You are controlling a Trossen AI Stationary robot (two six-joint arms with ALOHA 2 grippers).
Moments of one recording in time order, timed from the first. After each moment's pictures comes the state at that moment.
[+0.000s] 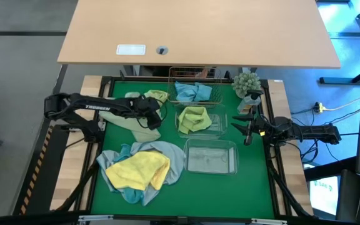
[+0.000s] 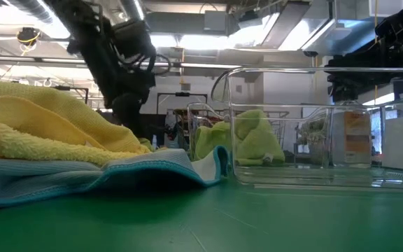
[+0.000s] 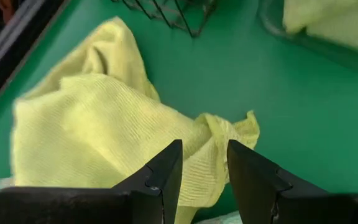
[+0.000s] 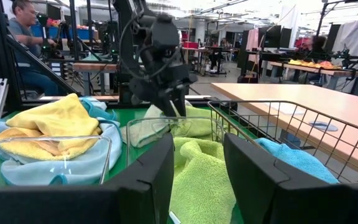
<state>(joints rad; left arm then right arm) 0.28 1.43 0.74 -0.33 -0.29 -0.16 0.05 0.01 0.01 0.05 0.25 -0.08</state>
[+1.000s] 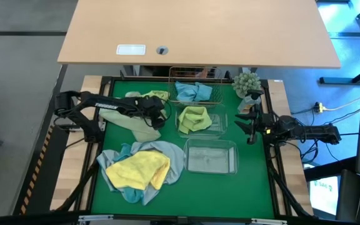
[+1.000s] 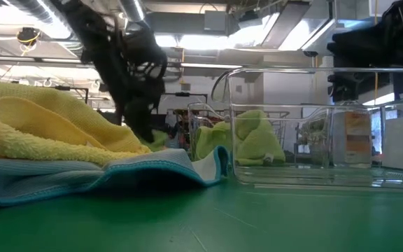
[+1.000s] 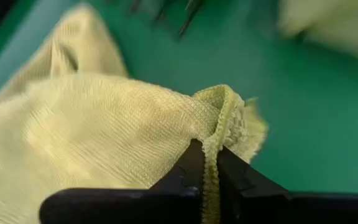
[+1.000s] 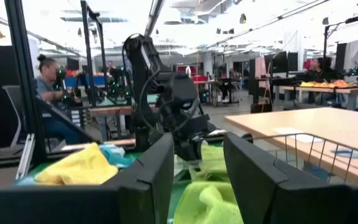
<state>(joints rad) 0.31 1.54 0.78 -0.24 -0.19 -0.16 0.05 0.01 0.02 0.22 0.21 0.00</state>
